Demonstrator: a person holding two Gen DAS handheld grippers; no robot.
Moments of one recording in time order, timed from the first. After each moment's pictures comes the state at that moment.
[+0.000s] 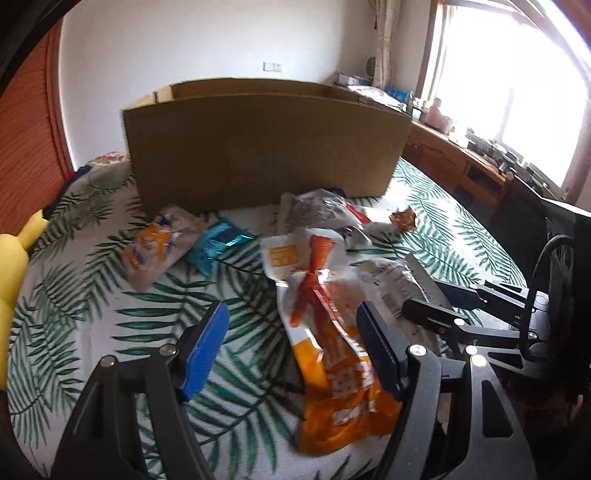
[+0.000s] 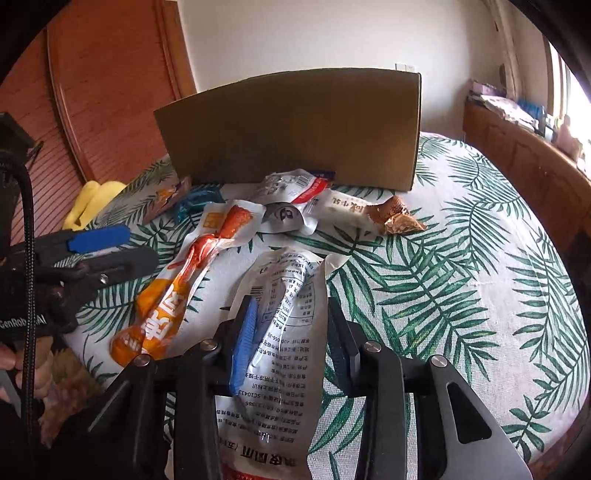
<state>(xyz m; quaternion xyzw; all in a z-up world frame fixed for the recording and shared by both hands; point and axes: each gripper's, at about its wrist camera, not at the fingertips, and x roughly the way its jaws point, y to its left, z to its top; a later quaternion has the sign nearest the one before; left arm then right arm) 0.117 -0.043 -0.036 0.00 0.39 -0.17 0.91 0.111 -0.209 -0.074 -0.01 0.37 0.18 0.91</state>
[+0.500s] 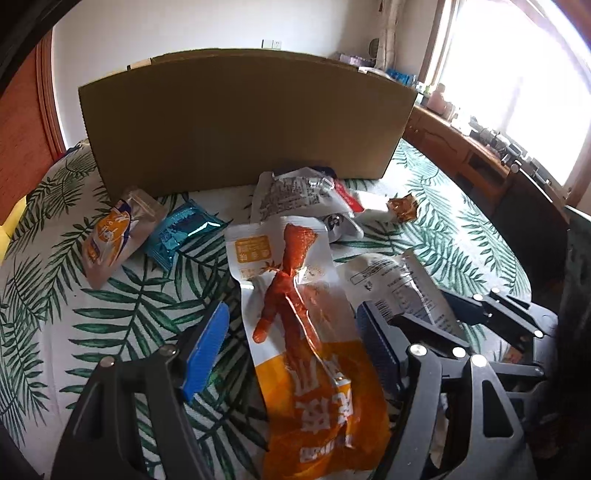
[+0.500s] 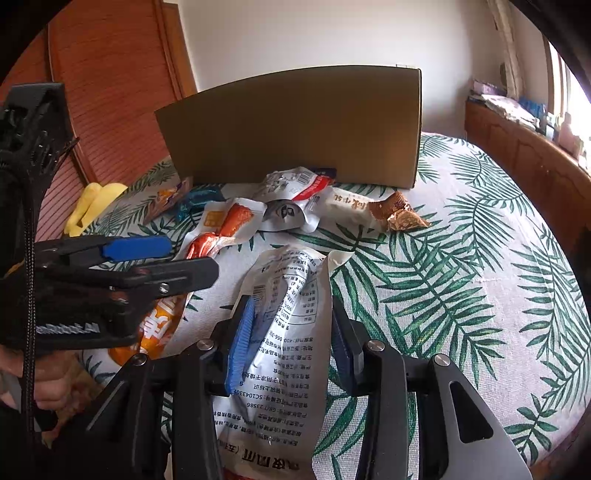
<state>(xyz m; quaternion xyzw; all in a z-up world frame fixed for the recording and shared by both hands) 0.140 -0.065 -0.054 -0.01 0.43 -0.17 0.89 0.110 -0.210 -0.078 -0.01 0.37 0.18 0.91</state>
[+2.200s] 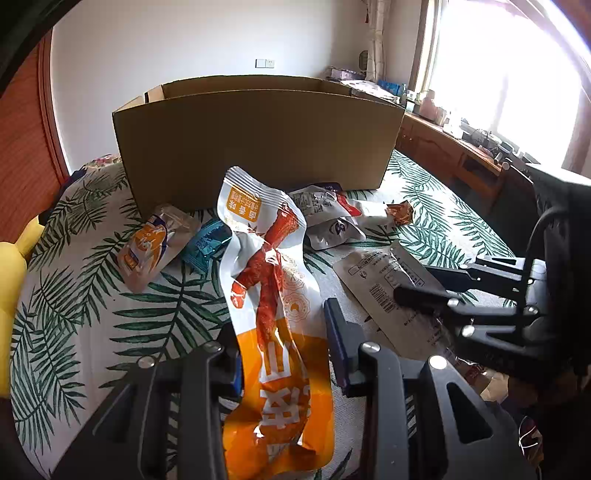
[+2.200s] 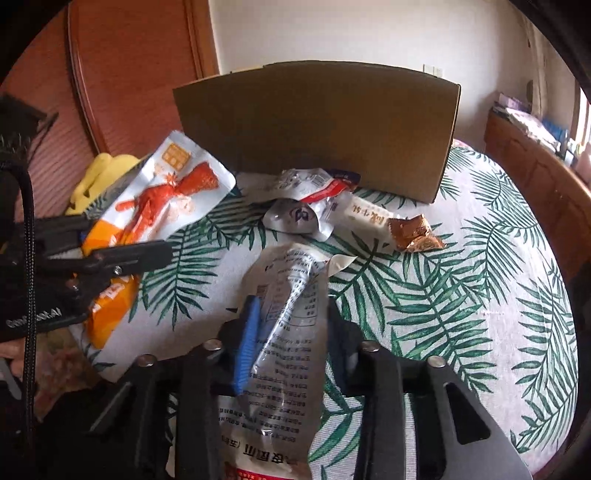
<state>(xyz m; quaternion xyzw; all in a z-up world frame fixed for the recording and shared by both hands) 0.114 -0.039 -0.036 0.01 0.39 -0.17 0.91 0.127 -0.204 -0.068 -0.06 0.39 0.22 0.89</state>
